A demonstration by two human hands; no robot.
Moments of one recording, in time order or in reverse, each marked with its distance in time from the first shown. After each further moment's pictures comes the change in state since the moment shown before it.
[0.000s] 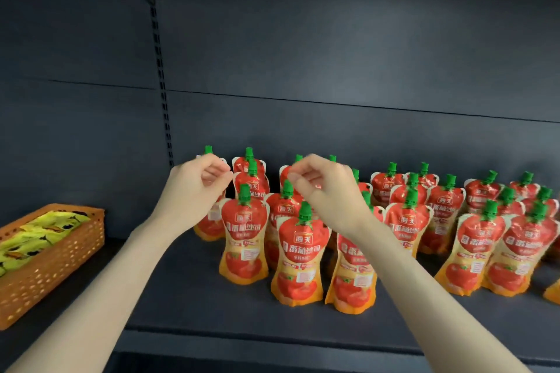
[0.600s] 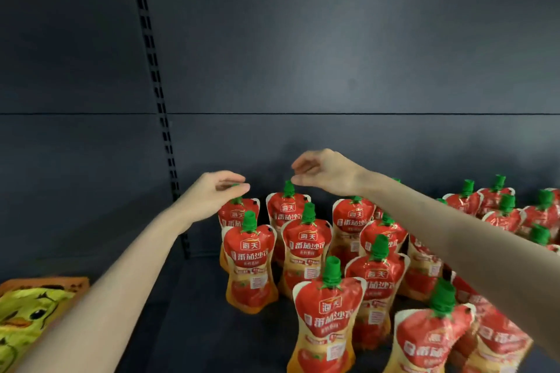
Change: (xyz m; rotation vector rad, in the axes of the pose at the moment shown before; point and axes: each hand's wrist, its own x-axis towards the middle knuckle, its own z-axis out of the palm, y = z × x) left_hand 0.171 -0.158 0.015 -0.207 -0.505 -0.132; right_hand 0.182 0.051 0.093 -0.192 -0.400 0.299
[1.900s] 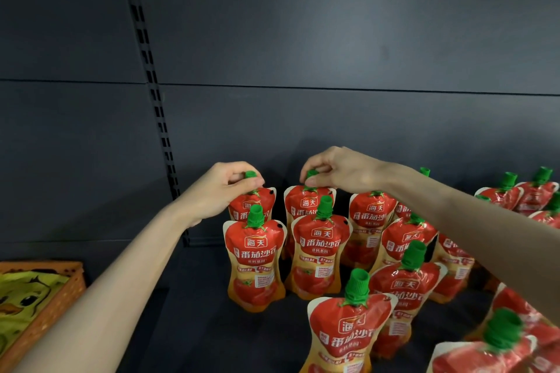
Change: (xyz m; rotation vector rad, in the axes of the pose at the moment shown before) left_hand 0.017 -0.020 0.013 -0.171 -0.128 0.066; right_hand 0.029 0.029 0.011 -0.029 -0.224 -0.038
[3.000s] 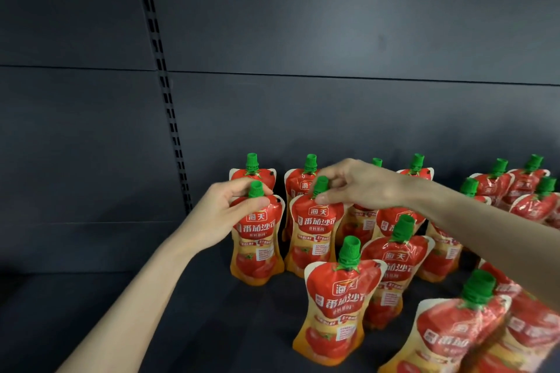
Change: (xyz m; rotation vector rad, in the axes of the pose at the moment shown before) left_hand -0.060 -0.001 0.034 -0.161 0.089 0.067; right_hand -0.052 -0.008 0.021 0.162 -0.080 0.049
